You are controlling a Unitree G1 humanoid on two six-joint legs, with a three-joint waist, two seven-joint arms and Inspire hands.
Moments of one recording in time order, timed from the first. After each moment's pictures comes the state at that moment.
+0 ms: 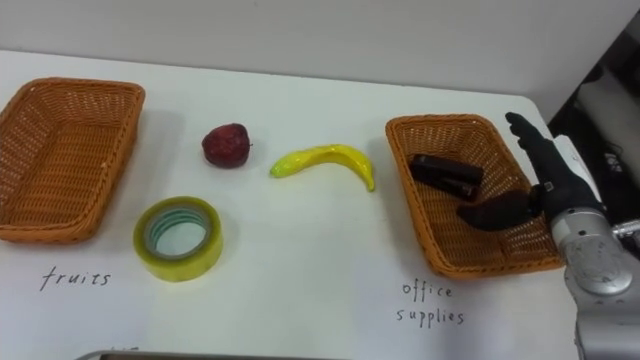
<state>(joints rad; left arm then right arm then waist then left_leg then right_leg) 0.27 0.24 0.18 1.00 -0.08 0.11 0.08 -0.01 -0.51 -0.19 0.08 -0.19 0.19 0.16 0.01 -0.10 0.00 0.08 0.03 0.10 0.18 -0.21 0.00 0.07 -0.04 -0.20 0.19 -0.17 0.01</state>
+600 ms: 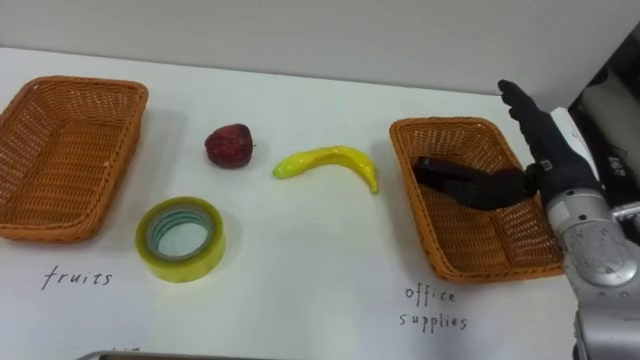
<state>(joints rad) 0.26 0.24 0.17 1.00 -0.08 0.11 0.09 -0.02 -0.51 -0.18 -0.04 -0.10 0.19 0.15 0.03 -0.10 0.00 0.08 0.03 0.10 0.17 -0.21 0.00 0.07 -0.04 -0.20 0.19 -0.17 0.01</state>
